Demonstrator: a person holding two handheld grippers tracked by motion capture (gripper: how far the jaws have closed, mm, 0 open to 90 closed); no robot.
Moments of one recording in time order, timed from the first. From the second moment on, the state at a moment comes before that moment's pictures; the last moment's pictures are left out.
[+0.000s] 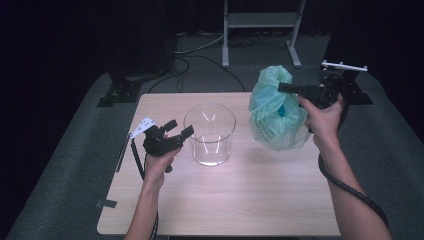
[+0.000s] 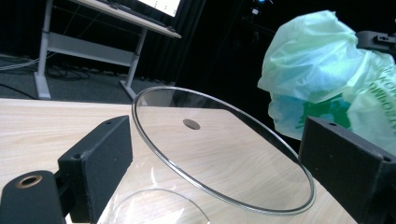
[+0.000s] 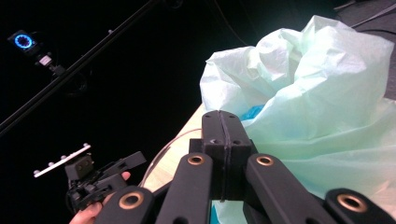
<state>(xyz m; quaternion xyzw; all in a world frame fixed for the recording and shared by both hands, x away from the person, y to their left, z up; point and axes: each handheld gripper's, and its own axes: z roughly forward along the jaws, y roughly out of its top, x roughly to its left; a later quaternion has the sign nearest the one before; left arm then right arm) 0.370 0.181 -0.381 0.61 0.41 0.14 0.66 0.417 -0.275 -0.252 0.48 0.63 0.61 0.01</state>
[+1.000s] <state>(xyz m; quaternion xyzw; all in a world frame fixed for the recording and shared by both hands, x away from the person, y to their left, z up) 0.372 0.184 -0.383 0.60 0.42 0.15 0.66 0.440 -0.271 -0.327 0.52 0.63 0.57 -0.03</state>
